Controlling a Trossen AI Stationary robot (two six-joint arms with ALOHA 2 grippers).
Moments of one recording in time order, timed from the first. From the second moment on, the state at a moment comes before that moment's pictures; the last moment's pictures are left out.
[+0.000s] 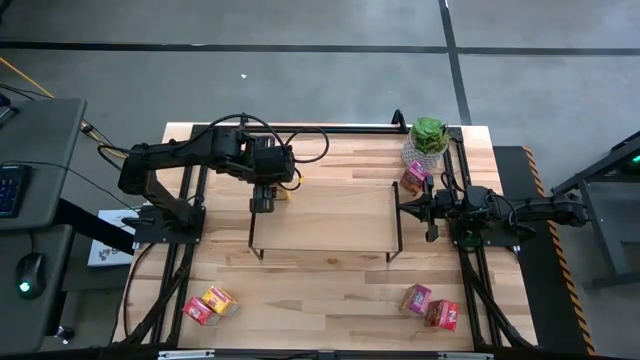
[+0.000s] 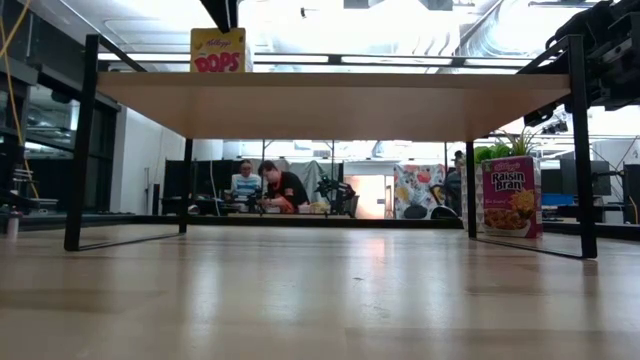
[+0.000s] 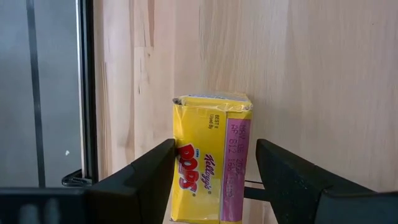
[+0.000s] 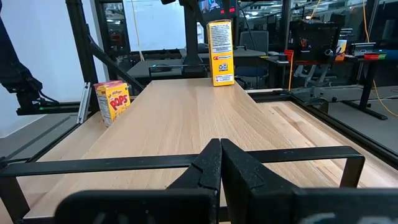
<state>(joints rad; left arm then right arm) 0.01 1.61 1.86 -1.53 -0.27 0.06 0.02 0.15 0.01 0.15 0.06 0.03</state>
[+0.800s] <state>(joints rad) 0.01 1.40 1.85 -1.42 -0.24 0.03 0.02 0.15 0.01 0.15 0.06 0.03</state>
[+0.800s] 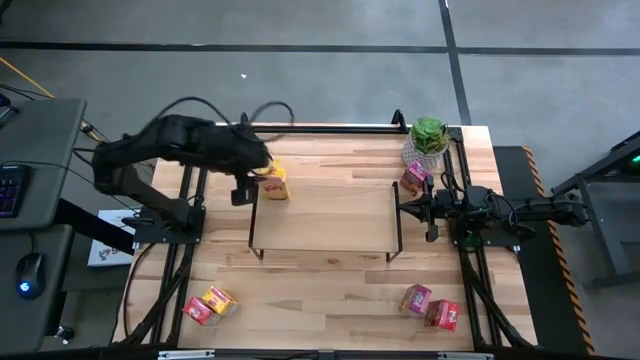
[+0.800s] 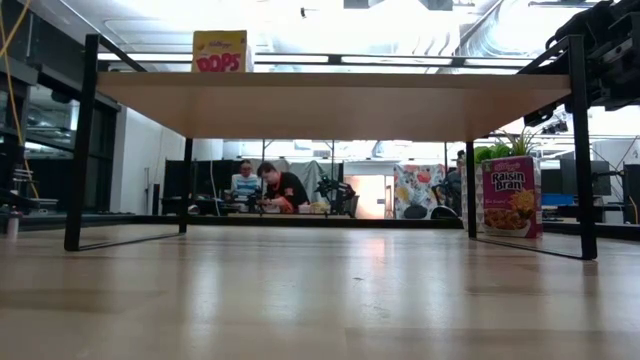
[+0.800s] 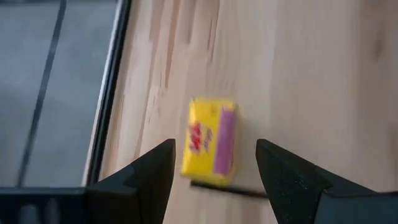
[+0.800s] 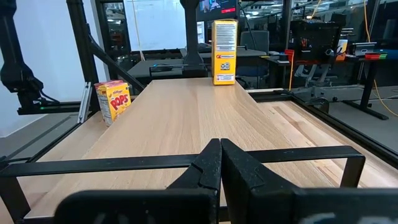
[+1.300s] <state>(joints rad) -0.29 1.00 1.28 -0.71 -0.03 -0.19 0.02 0.15 0.01 0.15 0.06 0.03</state>
